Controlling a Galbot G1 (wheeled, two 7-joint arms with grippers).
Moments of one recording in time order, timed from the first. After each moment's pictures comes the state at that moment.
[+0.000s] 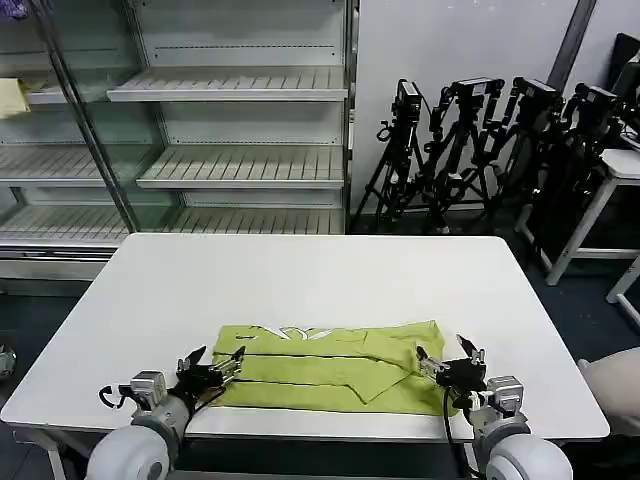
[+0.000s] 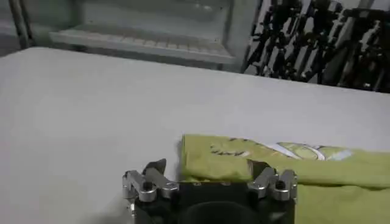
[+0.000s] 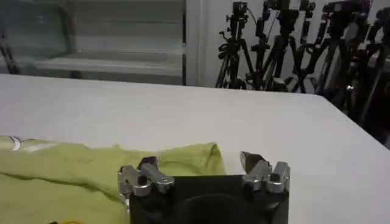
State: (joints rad) left arm 1.35 -1.12 -0.46 -2.07 -0.68 0.58 -0.23; right arm -1.41 1.11 0.47 2.16 0.44 -0.51 0.17
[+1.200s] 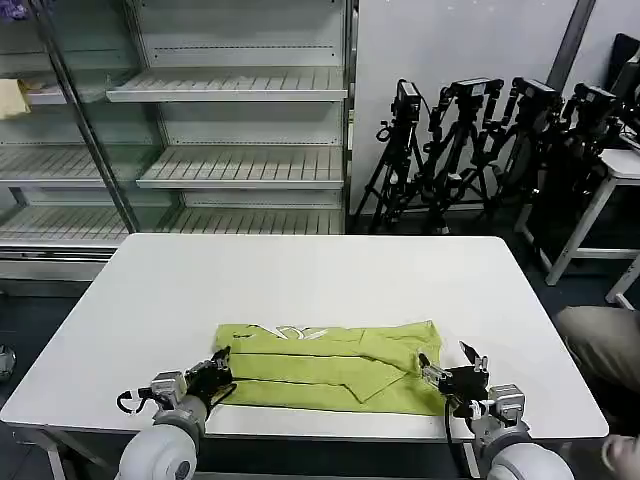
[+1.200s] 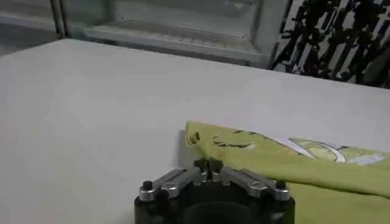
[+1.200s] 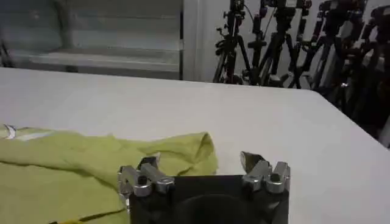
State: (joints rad) left arm 1.31 -1.16 -0.38 -2.03 -0.65 0.56 -0.40; right arm -1.43 1.12 0.48 2.16 0.42 -0.51 0.17
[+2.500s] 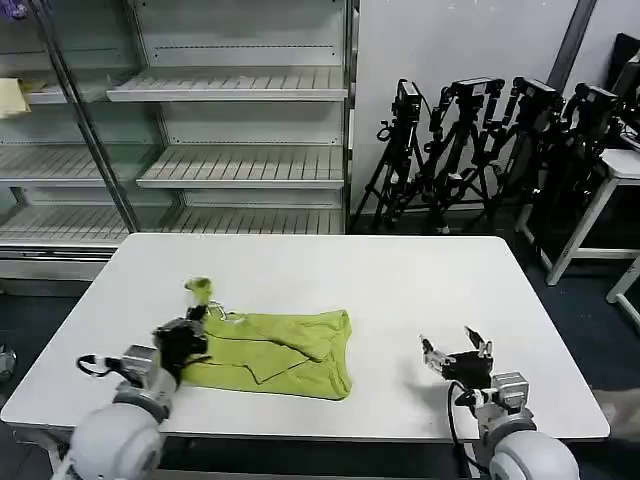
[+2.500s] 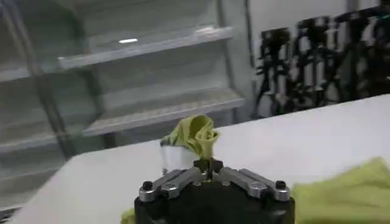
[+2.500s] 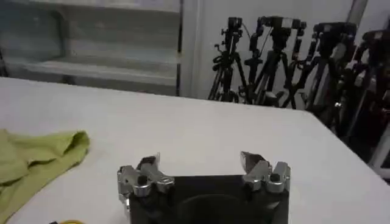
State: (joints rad) left arm 1.27 -1.01 -0.41 -2.19 -0.44 0.58 -0.25; right arm -1.39 1.10 0.50 2.17 0.40 -0.51 0.17
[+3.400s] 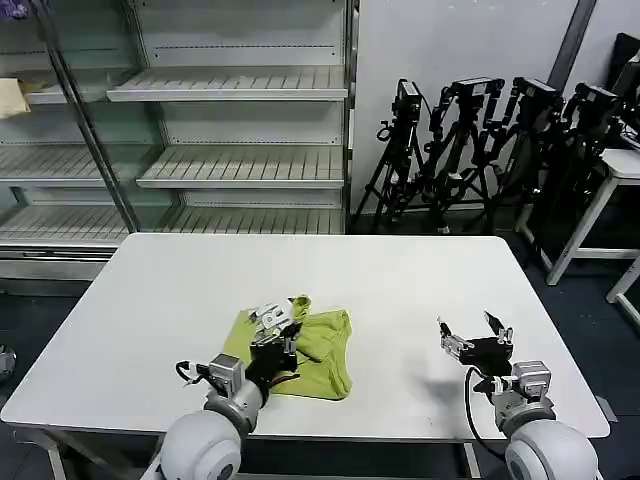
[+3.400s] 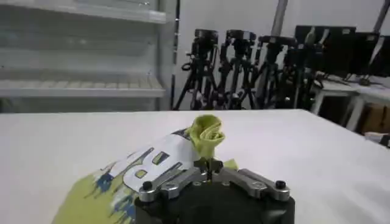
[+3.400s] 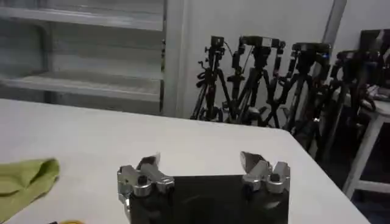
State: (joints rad) left arm 1.14 -1.15 -0.11 -2.15 -0.57 0.58 -0.31; right arm -1.38 1.11 0.57 2.19 0.41 -0.51 0.16
